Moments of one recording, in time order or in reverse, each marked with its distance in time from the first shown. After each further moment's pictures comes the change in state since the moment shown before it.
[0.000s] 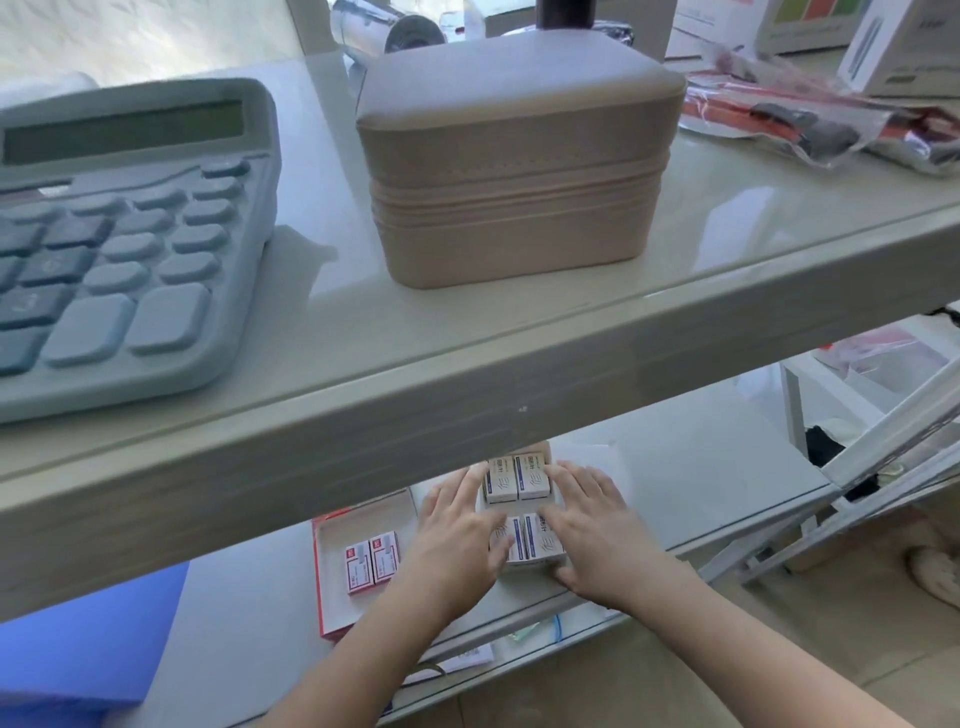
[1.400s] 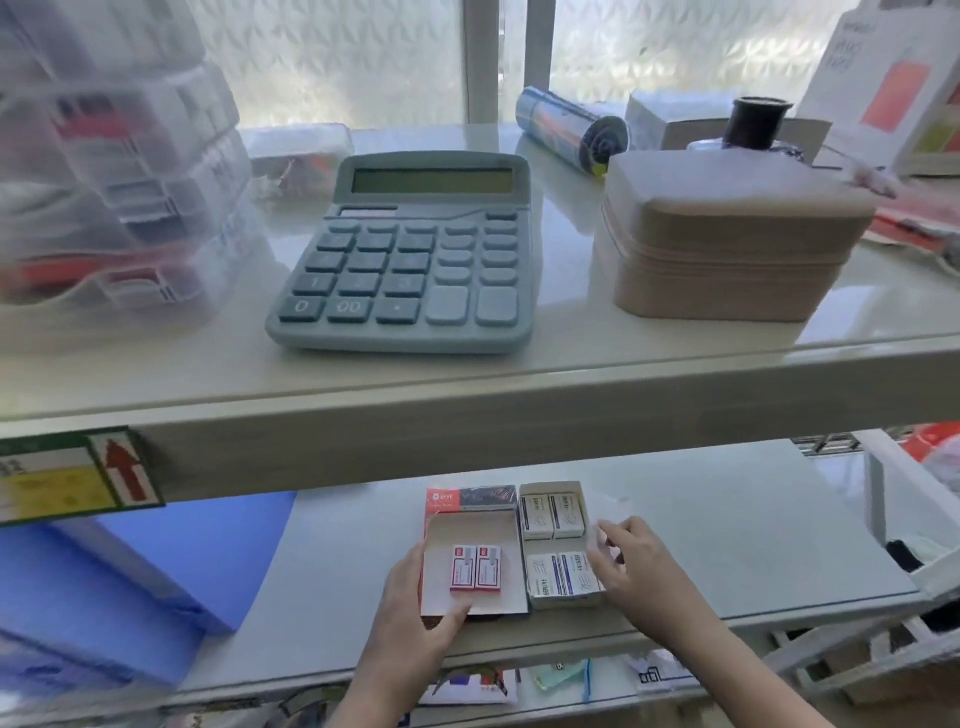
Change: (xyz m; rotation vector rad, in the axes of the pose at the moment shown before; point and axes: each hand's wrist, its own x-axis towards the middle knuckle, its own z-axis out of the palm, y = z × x) left_hand -0.119 -0.067 0.025 -0.834 0.350 -0.480; right_hand 0.007 -0.030 -0.006 0.620 0.079 0.203
